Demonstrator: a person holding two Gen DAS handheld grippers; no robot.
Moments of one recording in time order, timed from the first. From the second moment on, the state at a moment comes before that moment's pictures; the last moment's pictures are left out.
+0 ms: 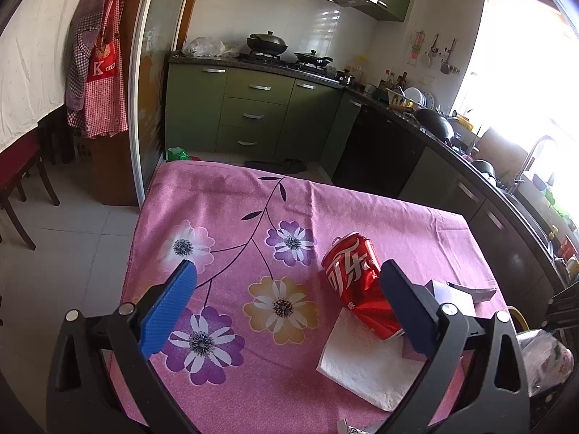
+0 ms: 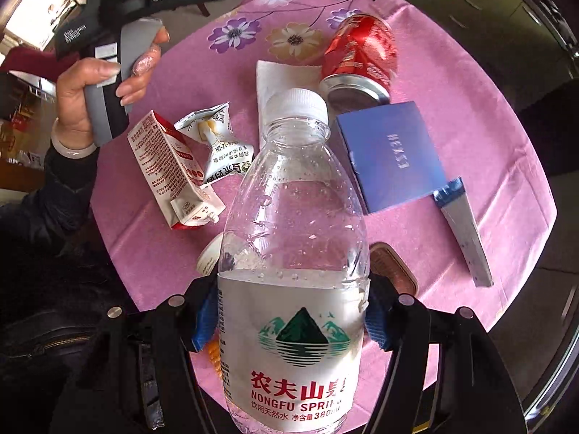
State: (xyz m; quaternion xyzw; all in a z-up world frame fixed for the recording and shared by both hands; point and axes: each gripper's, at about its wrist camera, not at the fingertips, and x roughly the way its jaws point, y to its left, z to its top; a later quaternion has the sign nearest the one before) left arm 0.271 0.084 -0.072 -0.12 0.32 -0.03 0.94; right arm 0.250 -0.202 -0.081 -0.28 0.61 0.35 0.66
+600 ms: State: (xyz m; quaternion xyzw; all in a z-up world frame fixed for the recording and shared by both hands) left arm 0.272 0.069 -0.075 -0.09 0.33 -0.04 0.94; right arm 0.264 -0.564 -0.153 0.00 0.71 0.01 0.71
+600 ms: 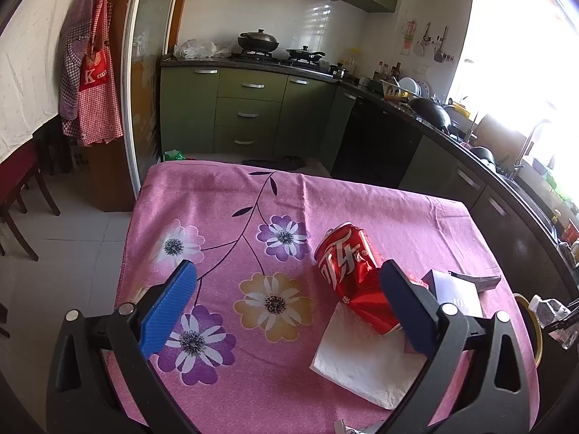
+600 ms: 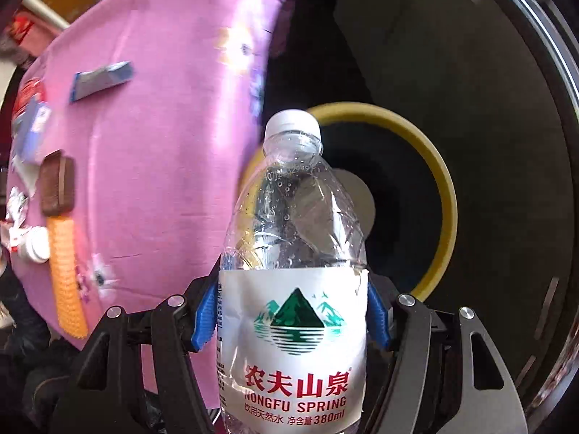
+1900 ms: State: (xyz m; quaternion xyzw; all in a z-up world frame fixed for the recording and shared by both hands) left arm 0.171 -0.113 -0.070 0.24 0.44 -0.43 0.76; right arm 0.149 -0.548 -0.143 0.13 0.59 0.06 0.80
